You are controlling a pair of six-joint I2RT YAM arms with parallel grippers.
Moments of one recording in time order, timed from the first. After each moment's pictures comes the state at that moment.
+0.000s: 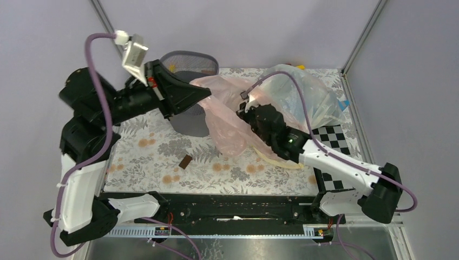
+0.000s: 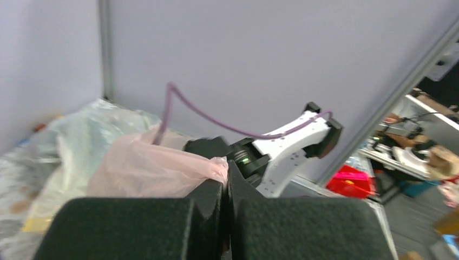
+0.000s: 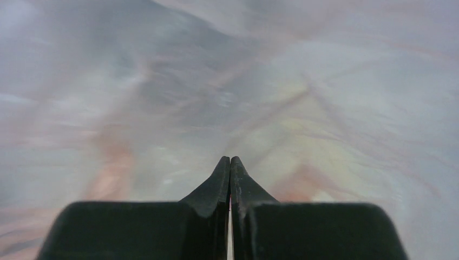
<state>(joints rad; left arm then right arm) -0.65 1.16 1.98 -0.63 0.61 -0.44 0.93 1.30 1.03 -0.01 0.35 0.14</state>
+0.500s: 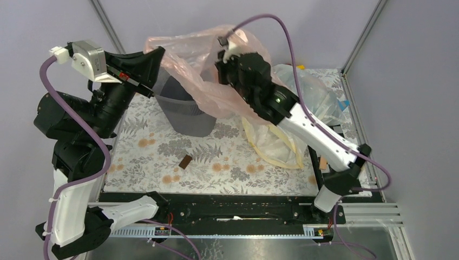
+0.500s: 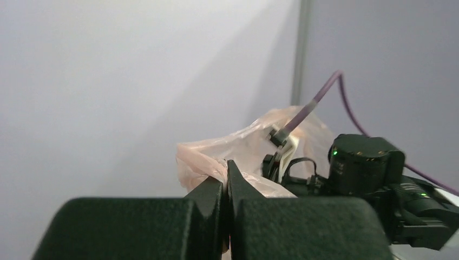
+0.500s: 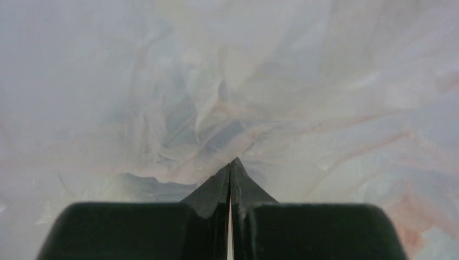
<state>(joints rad) -0.65 1.03 1.86 -0.39 0.03 -0.02 0.93 1.62 1.84 -0.27 0.38 0.04</state>
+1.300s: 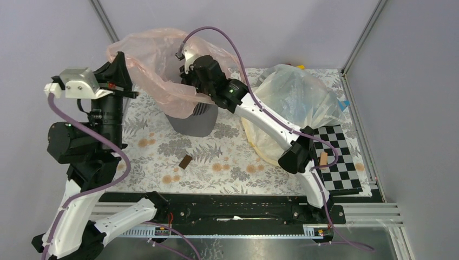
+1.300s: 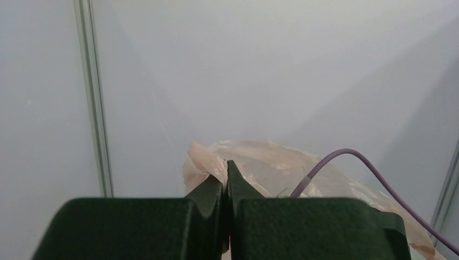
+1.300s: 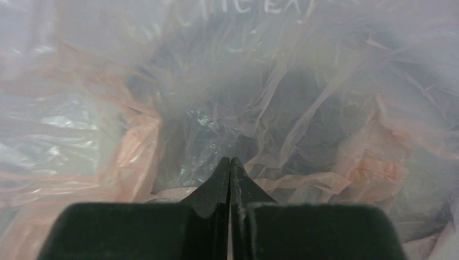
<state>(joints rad) -0.65 0.82 1.47 0.02 -0.47 0.29 0.93 2.20 2.43 -0.49 0.07 0.08</state>
